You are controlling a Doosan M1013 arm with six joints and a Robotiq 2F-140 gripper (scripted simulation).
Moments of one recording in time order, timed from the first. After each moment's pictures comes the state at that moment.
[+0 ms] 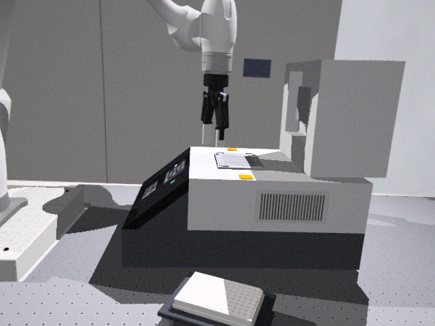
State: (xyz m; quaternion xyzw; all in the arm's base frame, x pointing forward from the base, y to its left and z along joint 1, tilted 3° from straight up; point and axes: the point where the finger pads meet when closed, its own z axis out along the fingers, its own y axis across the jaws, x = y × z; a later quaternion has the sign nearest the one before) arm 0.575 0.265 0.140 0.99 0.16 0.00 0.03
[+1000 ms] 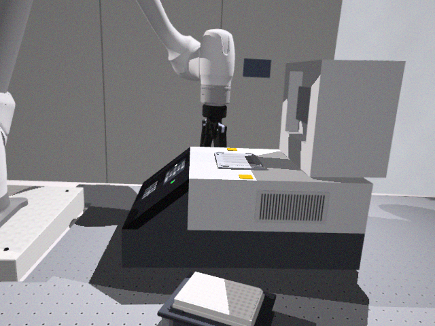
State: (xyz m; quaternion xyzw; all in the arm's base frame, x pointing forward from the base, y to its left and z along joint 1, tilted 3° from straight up) arm 0.575 0.260 0.049 0.99 0.16 0.00 0.03
